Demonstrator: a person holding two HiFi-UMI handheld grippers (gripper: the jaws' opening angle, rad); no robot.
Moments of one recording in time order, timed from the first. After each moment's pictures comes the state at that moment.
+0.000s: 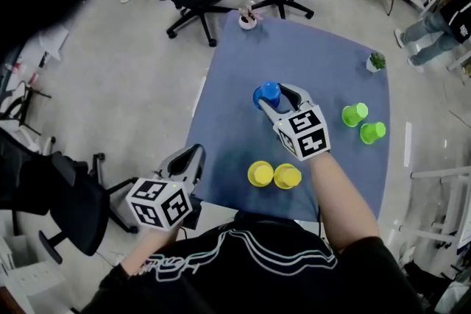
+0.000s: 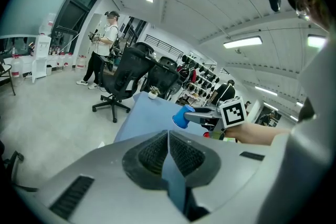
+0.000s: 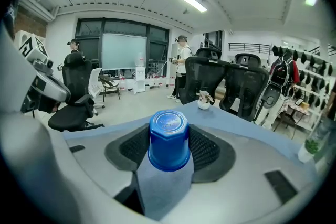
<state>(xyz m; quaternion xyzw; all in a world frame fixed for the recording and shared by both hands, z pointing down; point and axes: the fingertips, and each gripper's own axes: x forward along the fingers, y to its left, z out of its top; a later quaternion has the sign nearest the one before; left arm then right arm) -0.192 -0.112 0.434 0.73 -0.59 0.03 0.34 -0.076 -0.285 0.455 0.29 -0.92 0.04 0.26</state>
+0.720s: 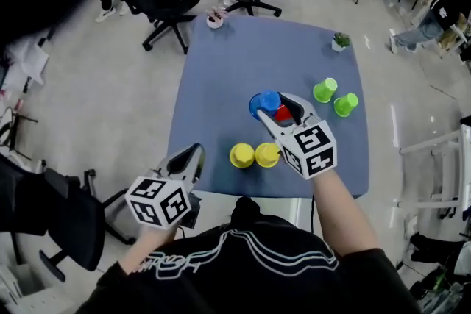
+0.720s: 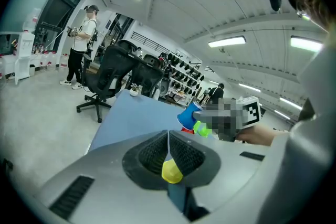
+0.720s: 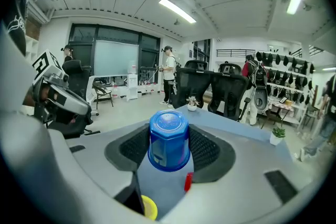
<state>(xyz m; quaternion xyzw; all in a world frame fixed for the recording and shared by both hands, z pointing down) -0.132 -0.076 0.411 0.79 -0.53 0.04 0.32 0.006 -0.193 0.394 0.35 -0.91 0.04 0.22</state>
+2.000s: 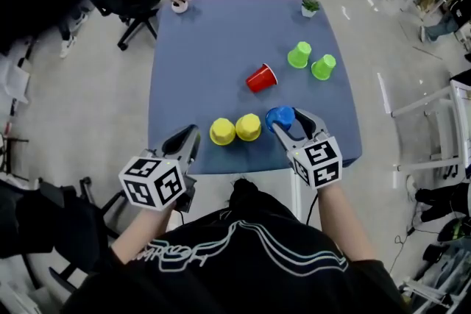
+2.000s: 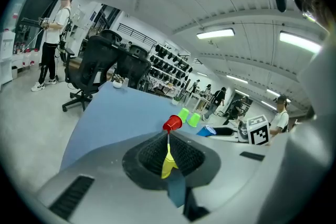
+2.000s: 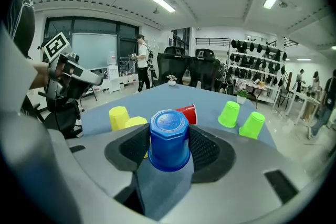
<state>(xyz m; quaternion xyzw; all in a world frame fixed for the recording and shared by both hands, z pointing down) -0.081 -0.075 0.427 0.82 -0.46 0.07 0.32 0.125 -0.104 0.460 0.45 -0.85 0.10 0.27</state>
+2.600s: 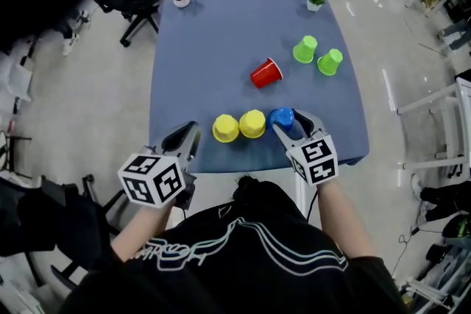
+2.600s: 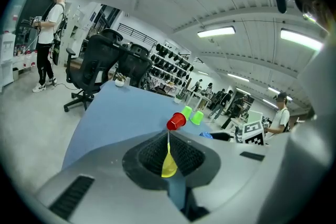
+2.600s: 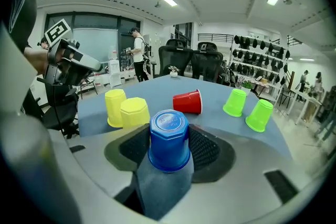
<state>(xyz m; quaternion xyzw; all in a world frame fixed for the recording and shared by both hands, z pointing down) -0.087 -0.077 0.440 0.82 -0.47 0.08 0.32 0.123 -0.102 0.506 0.44 -0.84 0.11 0.29</state>
